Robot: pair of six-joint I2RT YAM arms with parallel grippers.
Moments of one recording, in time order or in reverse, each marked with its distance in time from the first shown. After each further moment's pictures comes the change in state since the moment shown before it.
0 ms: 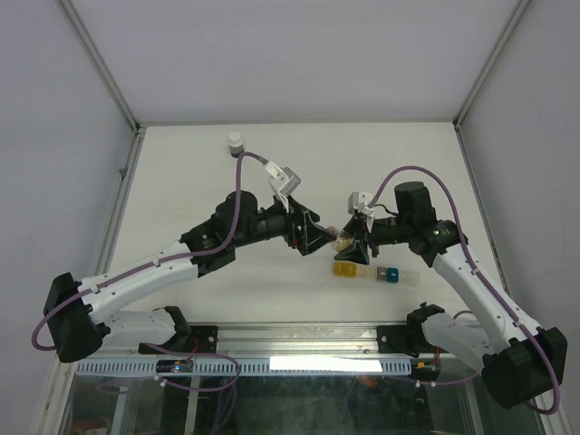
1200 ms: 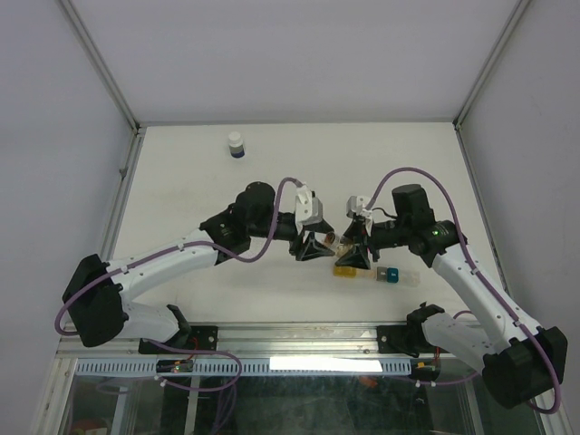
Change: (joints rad) left arm 0.046 0.174 0.035 0.001 0.393 0.476; right arm 0.007 0.002 0.000 -0.068 0.005 -0.007
